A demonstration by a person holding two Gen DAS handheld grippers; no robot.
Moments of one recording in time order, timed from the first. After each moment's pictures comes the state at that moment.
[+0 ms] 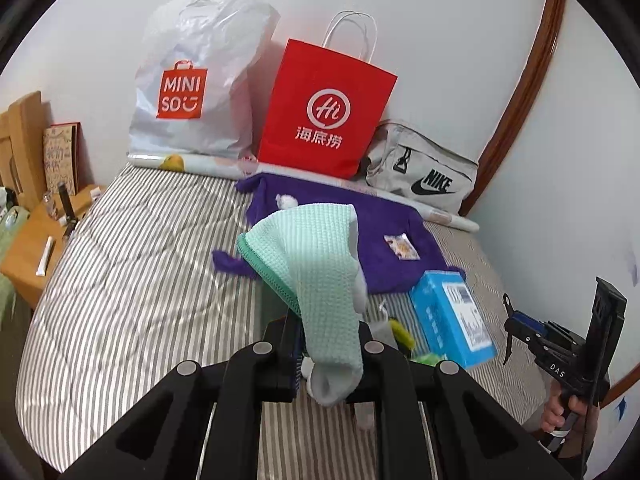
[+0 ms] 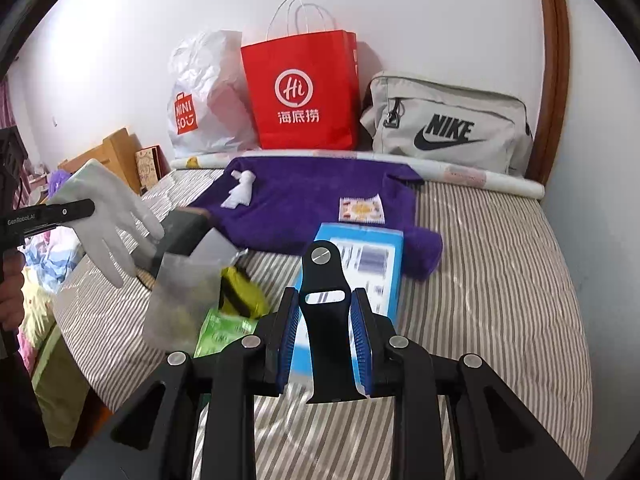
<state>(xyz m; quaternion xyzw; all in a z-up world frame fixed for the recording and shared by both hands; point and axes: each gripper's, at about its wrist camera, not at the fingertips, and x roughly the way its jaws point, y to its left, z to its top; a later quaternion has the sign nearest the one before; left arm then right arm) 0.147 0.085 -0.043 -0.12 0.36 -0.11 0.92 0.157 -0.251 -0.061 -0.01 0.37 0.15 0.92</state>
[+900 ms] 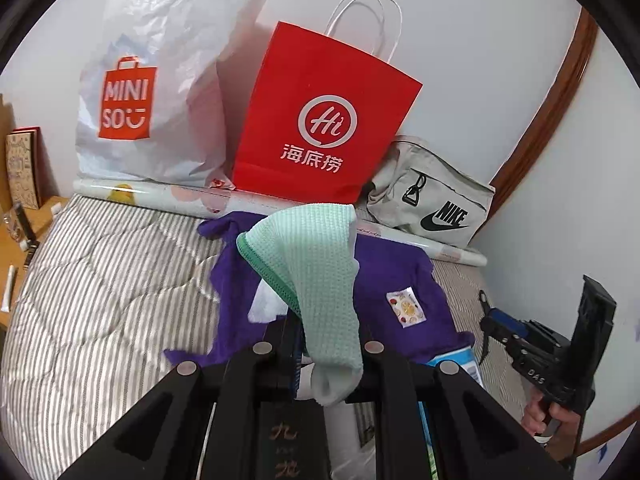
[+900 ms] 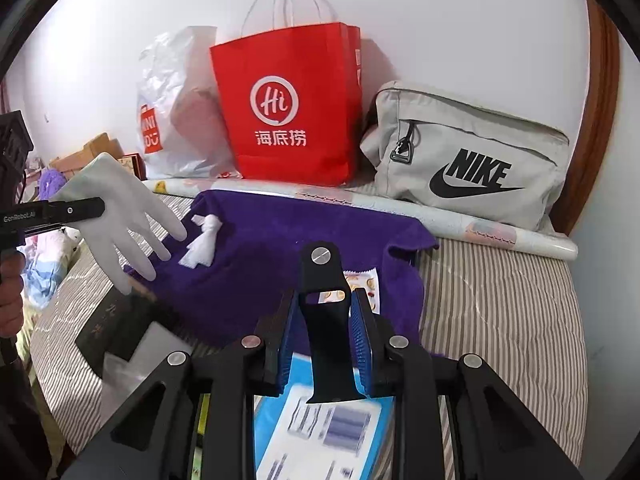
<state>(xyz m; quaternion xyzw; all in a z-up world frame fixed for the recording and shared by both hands) 0.287 0.065 -0.037 -0.15 0.39 -0.13 0.90 0.301 -0.233 -0.058 -0.02 0.38 0.16 0.91</state>
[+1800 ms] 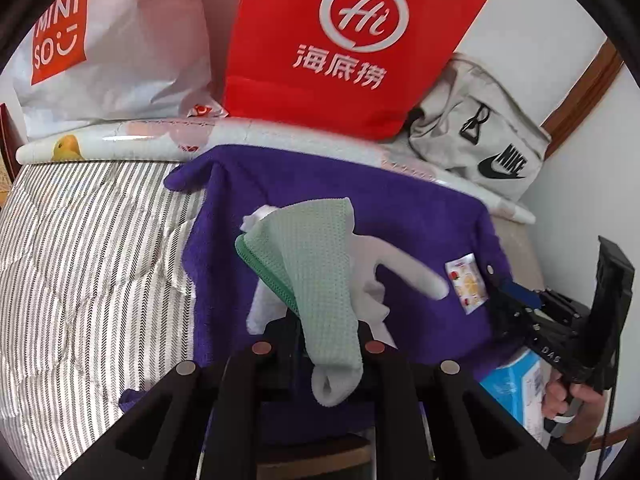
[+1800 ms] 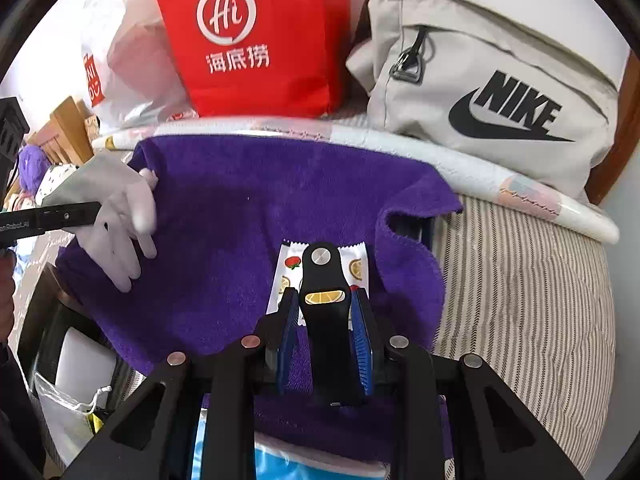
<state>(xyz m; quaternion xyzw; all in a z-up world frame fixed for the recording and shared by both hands) 0.373 0.040 -0.126 -0.11 0.50 -0.12 0.85 0.384 -0.226 -0.130 -0.05 0.49 0.15 0.86</state>
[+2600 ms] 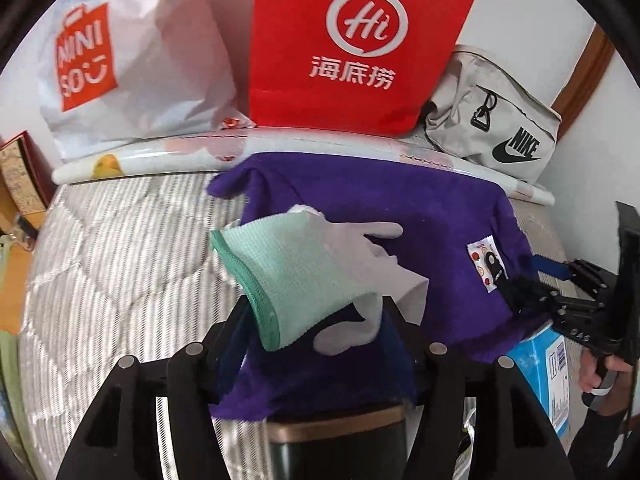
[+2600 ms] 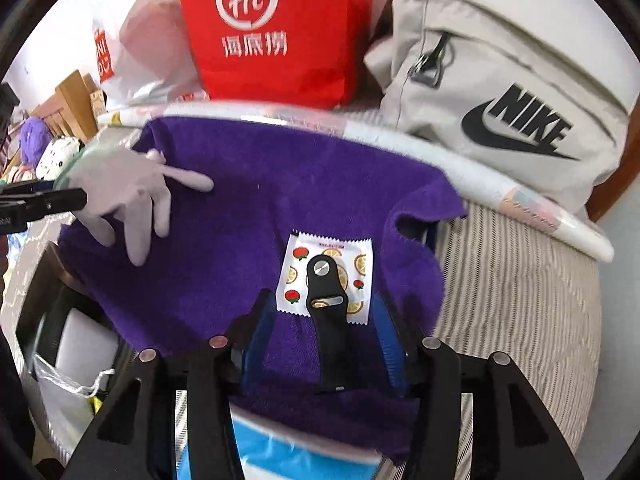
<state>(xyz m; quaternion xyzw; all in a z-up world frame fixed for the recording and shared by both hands) 0.351 0.052 -0.106 -0.05 0.50 -0.09 0.86 0.377 -0.222 -0.119 -0.08 0.50 0.15 0.85</state>
